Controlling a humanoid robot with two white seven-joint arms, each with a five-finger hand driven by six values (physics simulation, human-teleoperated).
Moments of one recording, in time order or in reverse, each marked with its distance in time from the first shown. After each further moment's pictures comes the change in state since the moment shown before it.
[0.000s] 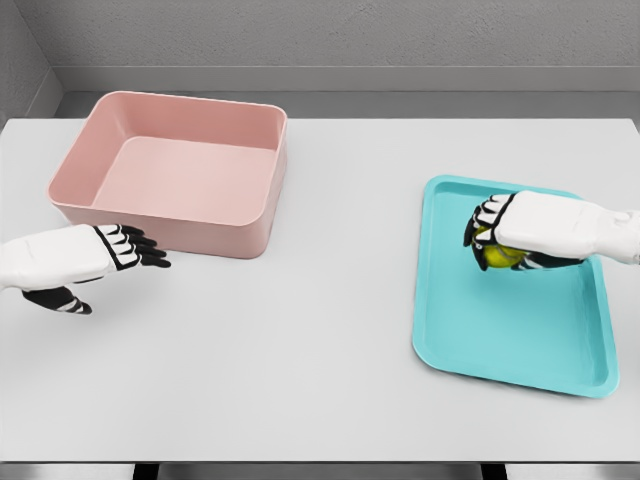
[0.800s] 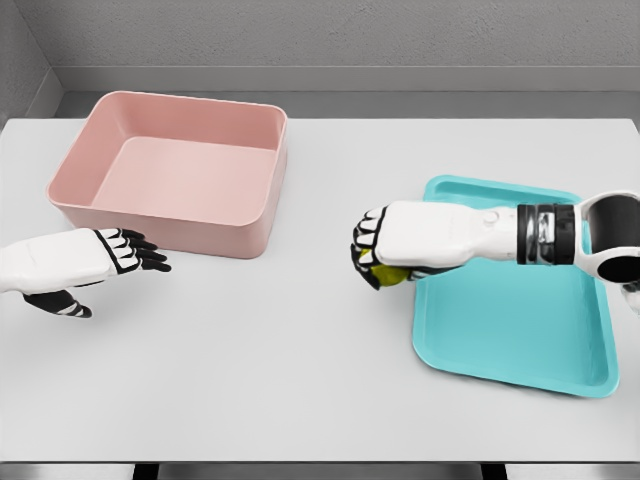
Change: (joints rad) left arm 0.008 0.000 -0.001 0.000 -0.006 0.000 -0.002; right arm -0.238 0.261 0.259 -0.038 0.023 -0.001 0.072
